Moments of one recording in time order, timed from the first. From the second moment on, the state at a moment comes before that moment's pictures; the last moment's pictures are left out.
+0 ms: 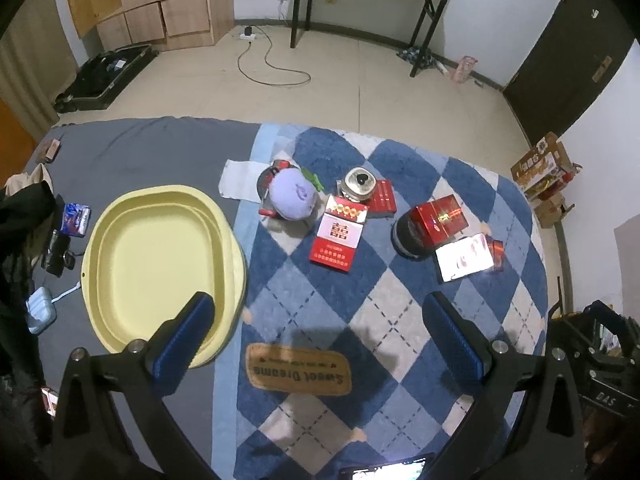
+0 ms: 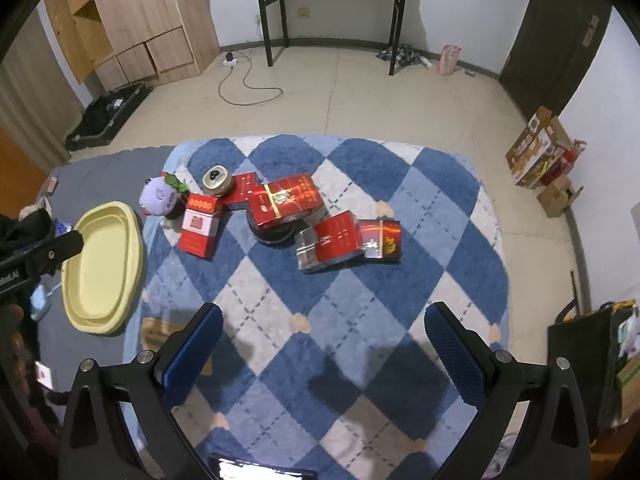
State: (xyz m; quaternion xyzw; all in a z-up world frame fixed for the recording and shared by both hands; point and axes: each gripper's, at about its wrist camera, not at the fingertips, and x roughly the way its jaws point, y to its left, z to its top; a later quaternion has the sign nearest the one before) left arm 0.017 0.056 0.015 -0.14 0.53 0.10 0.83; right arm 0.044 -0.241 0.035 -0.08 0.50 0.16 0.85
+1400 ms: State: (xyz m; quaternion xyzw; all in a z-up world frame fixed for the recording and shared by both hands) left arm 0.114 0.092 -0.111 0.21 0.46 -0.04 0.86; right arm 0.071 -0.197 -0.155 -0.18 0.30 0.20 0.92
